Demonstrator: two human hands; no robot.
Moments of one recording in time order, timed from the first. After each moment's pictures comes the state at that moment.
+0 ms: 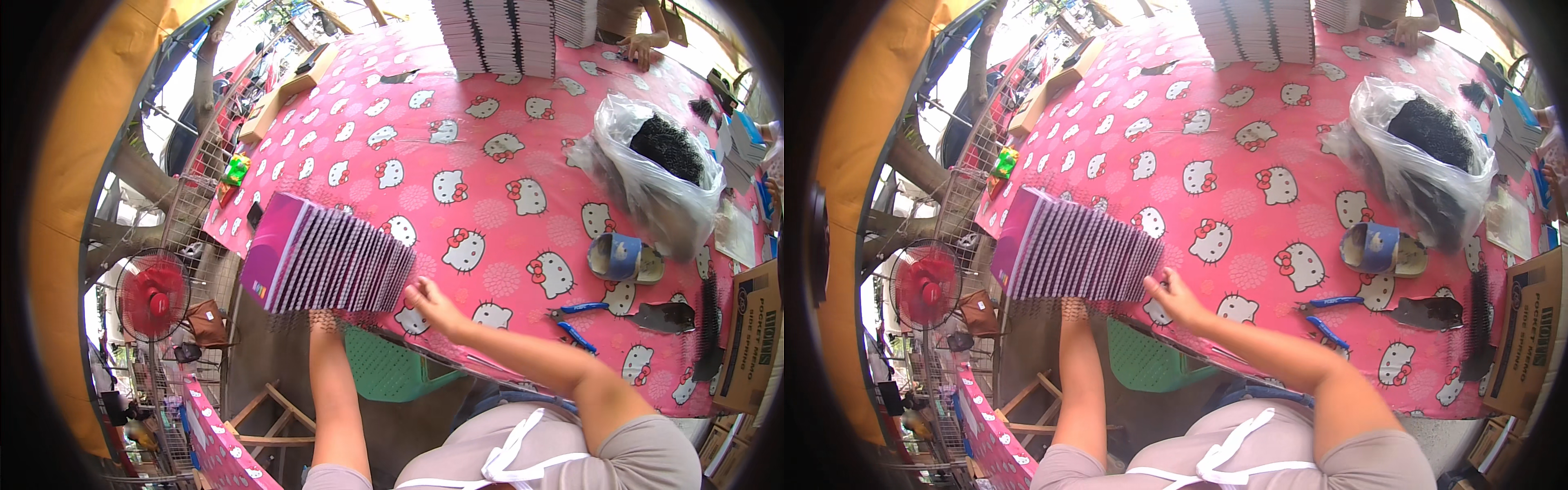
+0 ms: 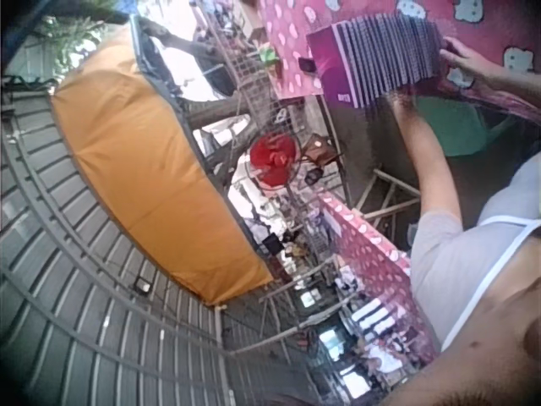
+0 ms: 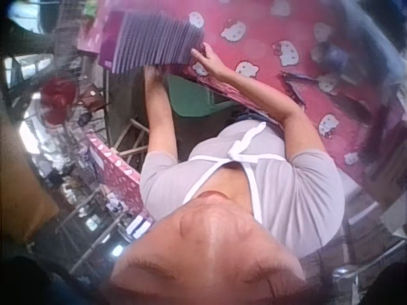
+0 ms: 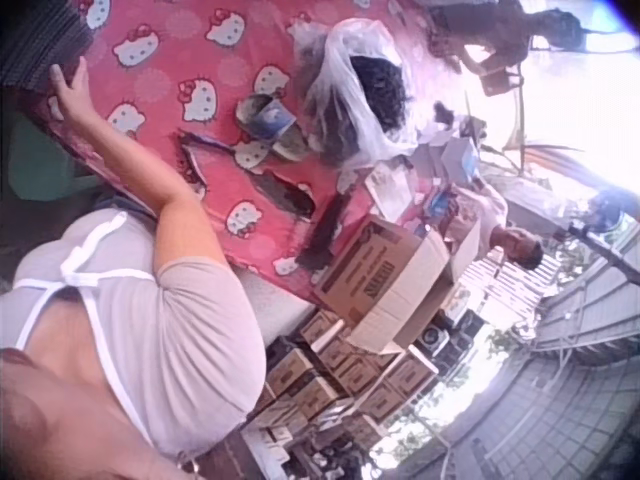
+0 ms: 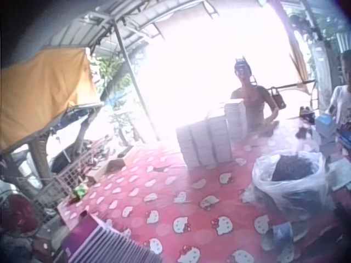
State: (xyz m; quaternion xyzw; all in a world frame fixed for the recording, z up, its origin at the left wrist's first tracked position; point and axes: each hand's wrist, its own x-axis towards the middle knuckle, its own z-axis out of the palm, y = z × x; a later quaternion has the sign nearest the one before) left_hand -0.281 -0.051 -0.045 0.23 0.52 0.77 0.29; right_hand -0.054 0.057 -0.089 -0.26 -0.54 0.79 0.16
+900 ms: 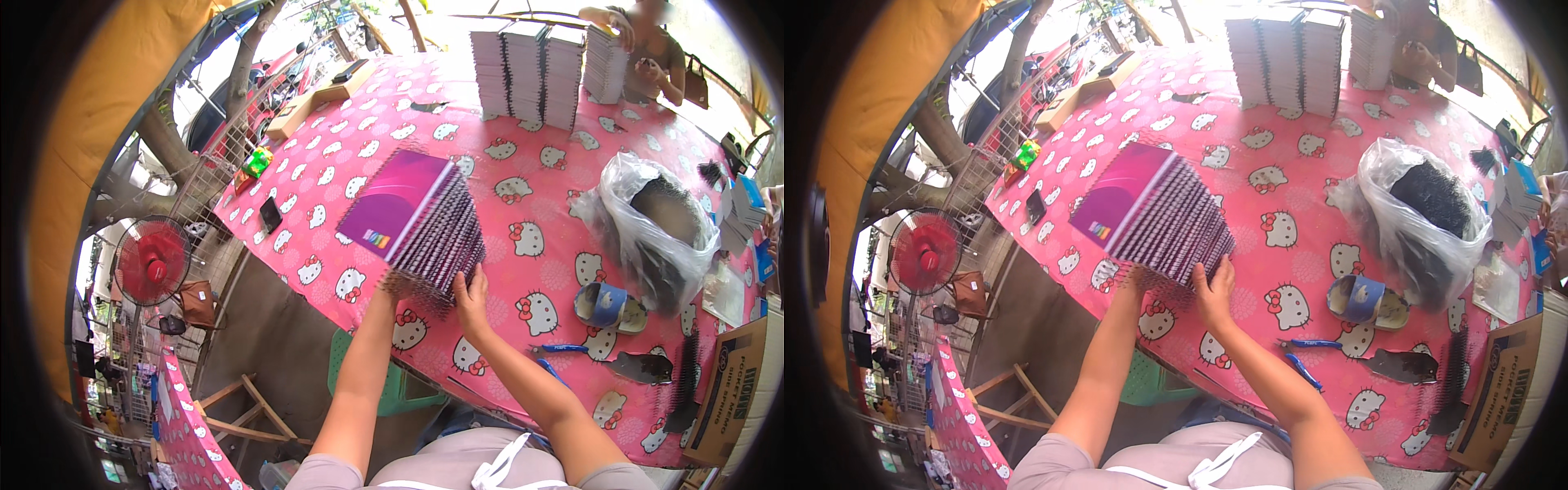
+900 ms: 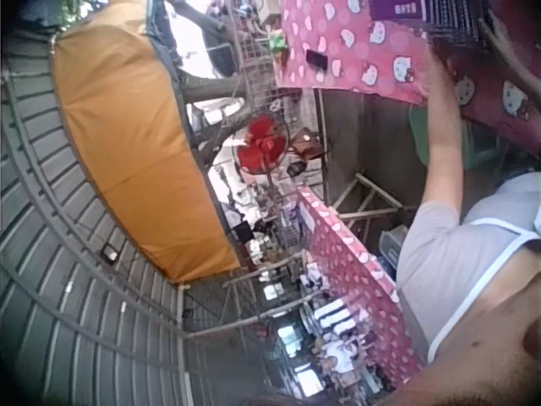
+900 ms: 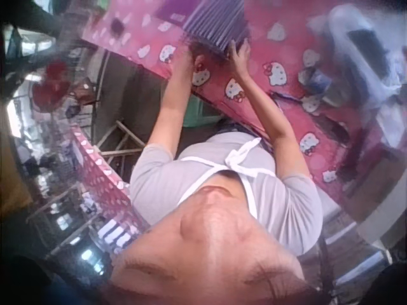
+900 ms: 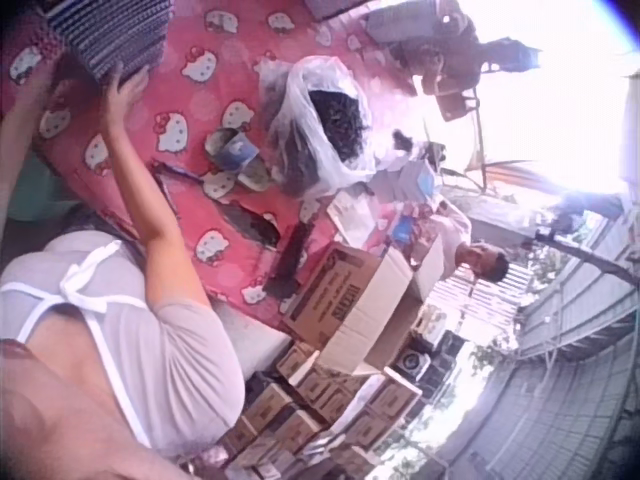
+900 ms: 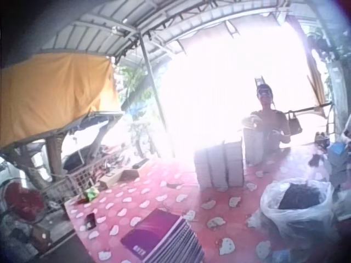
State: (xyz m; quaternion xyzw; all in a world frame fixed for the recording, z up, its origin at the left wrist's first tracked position) left_hand -0.260 0.073 -0.175 0.32 0.56 0.66 0.39; right_hand -0.022 0.128 -0.087 -0.39 -0.60 0.62 0.32
